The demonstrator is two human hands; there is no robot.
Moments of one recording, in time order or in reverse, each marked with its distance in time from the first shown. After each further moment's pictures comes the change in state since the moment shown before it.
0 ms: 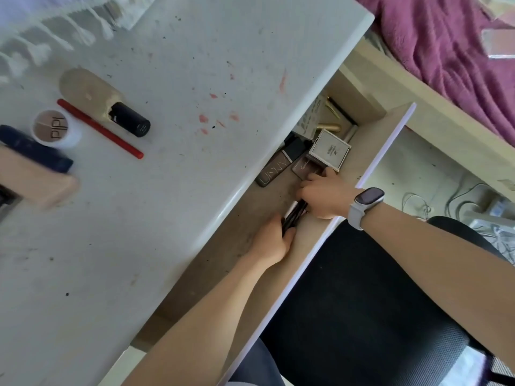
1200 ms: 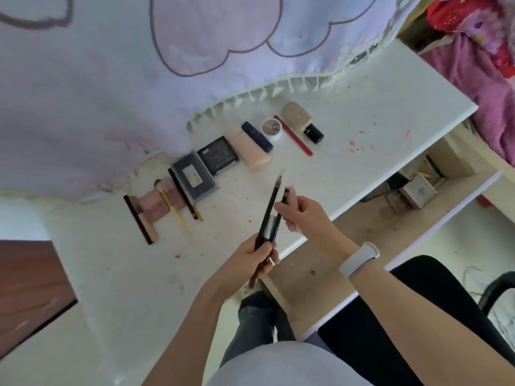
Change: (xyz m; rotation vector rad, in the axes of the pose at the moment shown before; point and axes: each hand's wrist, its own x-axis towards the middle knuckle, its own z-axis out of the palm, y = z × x) left_hand -0.269 -0.103 -0.154 -0.707 0.098 0.004; right_hand -0.061 -0.261 -0.138 1.614 0.208 -0.033
